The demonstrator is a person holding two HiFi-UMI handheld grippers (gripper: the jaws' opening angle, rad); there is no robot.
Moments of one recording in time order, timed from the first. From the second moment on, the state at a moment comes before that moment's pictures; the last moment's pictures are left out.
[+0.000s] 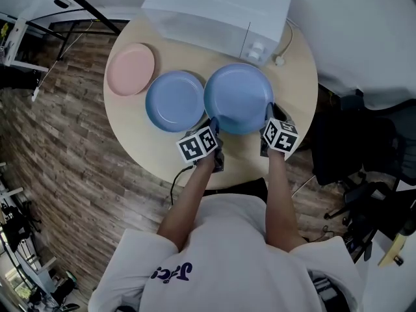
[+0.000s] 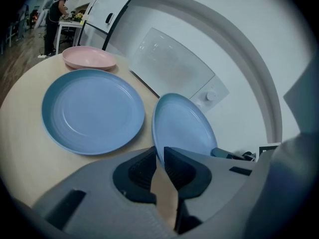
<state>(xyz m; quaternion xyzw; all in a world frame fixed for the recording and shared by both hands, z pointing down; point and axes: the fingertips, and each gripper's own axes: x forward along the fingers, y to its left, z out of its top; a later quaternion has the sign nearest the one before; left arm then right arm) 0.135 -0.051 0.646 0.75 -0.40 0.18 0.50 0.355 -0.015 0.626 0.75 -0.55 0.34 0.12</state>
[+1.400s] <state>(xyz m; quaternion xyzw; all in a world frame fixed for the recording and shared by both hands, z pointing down) -0.084 -0.105 0.676 0.66 -0.55 0.17 0.48 0.132 -0.144 0.662 0.61 -0.68 0.32 0.24</state>
